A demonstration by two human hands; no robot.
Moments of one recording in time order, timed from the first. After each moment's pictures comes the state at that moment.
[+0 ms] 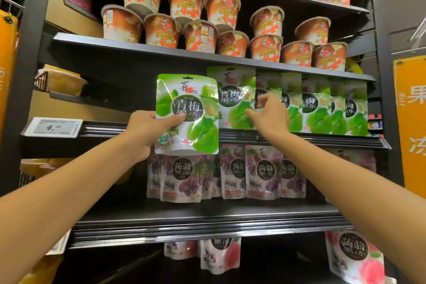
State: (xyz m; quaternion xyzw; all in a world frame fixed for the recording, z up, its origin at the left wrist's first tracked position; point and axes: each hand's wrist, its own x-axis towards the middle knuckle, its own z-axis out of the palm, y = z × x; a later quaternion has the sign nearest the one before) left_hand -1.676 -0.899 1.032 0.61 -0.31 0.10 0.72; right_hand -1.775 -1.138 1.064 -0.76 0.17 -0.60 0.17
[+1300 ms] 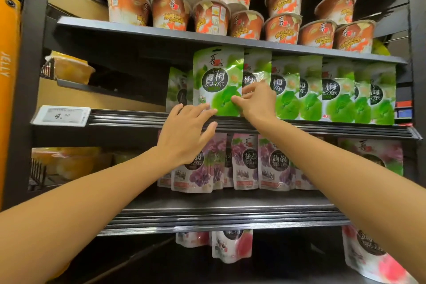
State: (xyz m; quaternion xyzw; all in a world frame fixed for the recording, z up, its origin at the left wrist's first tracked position) left_hand -1.655 -0.942 1.001 0.72 -0.42 0.53 0.14; right_hand -1.741 -1.094 1.066 -0.76 0.09 -0.58 0.27
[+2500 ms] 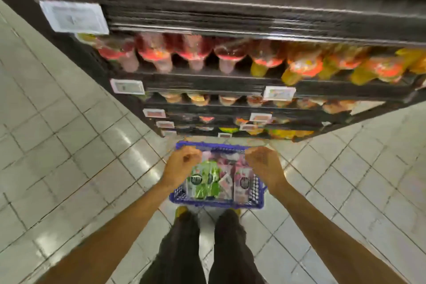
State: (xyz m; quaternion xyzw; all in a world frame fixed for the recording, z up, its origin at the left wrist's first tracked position) left_hand -1.817 -0.787 0.287 0.80 -0.05 -0.31 0.50; right_hand -1.913 -1.007 0.312 -0.77 0.34 0.12 0.53
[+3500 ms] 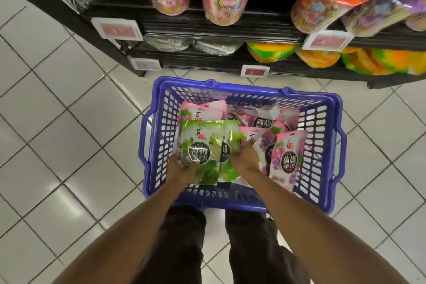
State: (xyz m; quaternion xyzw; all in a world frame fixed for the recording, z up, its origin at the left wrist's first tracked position) left_hand -1.884 -0.740 -0.253 0.84 0.17 -0.38 0.36; right_hand -1.919 -0.927 -0.237 -0.76 0.41 0.34 0.37
